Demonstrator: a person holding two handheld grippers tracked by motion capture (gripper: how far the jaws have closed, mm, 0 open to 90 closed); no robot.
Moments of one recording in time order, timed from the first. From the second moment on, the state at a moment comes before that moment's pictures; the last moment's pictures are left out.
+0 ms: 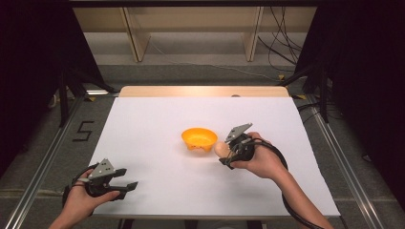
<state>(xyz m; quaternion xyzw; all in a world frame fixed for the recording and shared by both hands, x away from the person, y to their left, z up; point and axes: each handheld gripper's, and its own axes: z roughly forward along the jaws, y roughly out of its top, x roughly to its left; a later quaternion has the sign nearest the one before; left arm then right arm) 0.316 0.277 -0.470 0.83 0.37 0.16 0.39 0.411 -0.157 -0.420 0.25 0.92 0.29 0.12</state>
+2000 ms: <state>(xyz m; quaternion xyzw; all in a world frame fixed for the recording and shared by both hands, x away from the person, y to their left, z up) 0.316 0.278 -0.468 0.83 0.36 0.15 0.39 0.437 -0.149 -0.404 0.32 0.85 0.38 0.16</state>
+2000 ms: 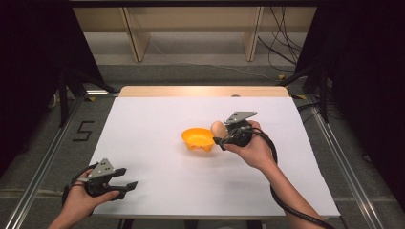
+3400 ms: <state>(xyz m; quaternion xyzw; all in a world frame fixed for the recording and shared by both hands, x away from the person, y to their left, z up) 0.316 0.278 -0.468 0.83 0.36 0.15 0.40 0.456 -0.130 -0.397 0.31 0.86 0.38 0.16</state>
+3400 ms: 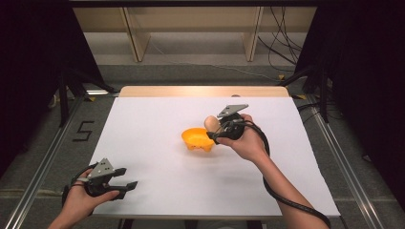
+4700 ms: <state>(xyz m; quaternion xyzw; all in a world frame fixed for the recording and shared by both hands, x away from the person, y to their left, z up) 0.316 0.278 -0.467 0.83 0.36 0.15 0.40 0.473 -0.110 -0.401 0.28 0.87 0.37 0.14</state>
